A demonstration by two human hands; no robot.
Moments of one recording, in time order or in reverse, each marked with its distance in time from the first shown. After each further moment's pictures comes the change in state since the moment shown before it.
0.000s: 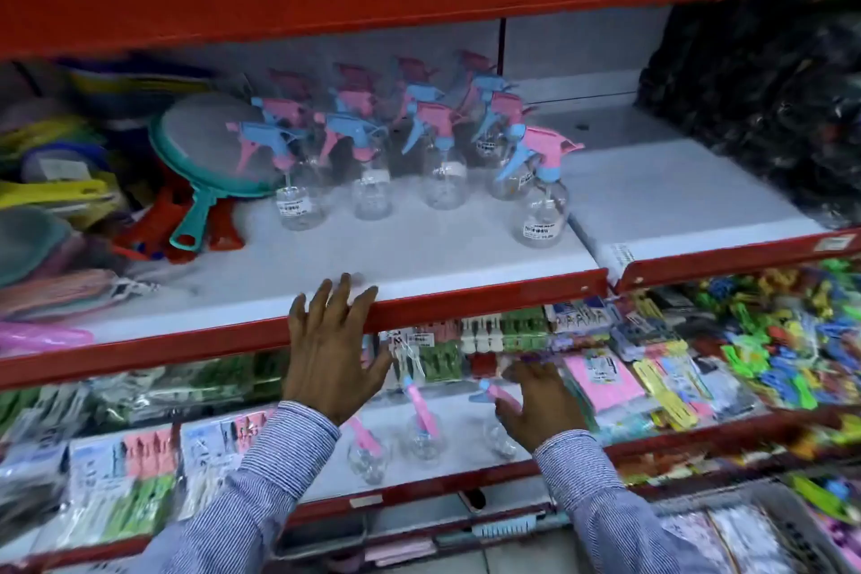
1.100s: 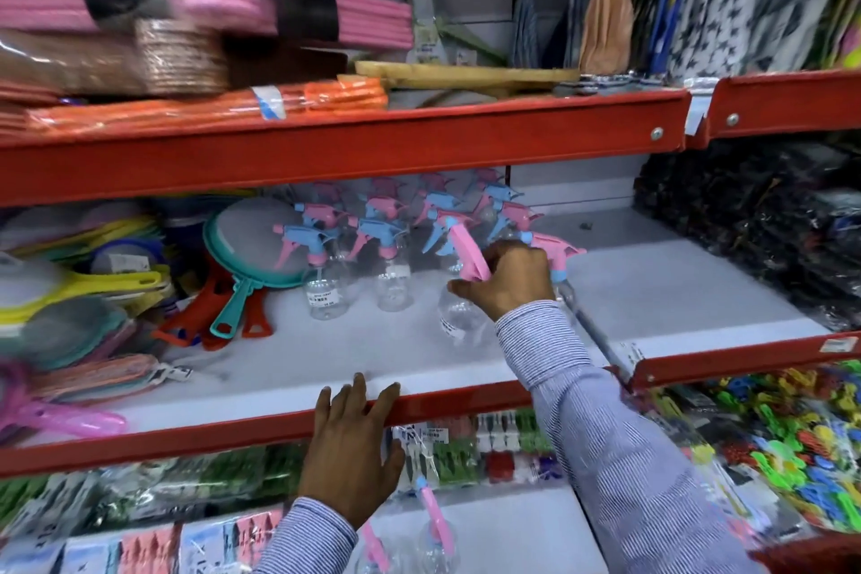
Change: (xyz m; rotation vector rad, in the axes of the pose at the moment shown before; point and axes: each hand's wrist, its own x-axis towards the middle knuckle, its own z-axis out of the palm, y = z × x) left_hand -0.006 0.003 -0.007 0.080 -0.028 -0.009; right_hand 0.092 -0.138 -0.207 0.389 0.411 -0.064
